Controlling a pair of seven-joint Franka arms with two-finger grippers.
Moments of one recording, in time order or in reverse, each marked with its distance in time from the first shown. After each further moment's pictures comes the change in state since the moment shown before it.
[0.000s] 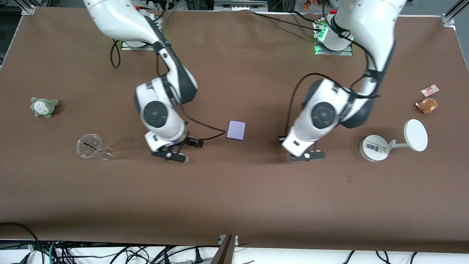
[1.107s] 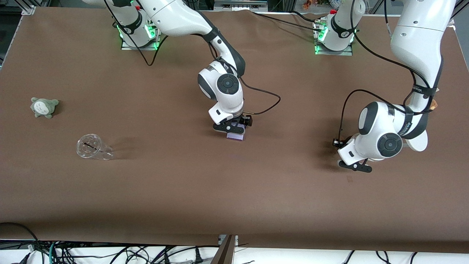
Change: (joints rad) left arm 0.281 0.056 0.001 -0.119 0.068 0.009 0.483; right arm 0.267 0.136 -0.010 0.003 -0.008 0.207 0.197
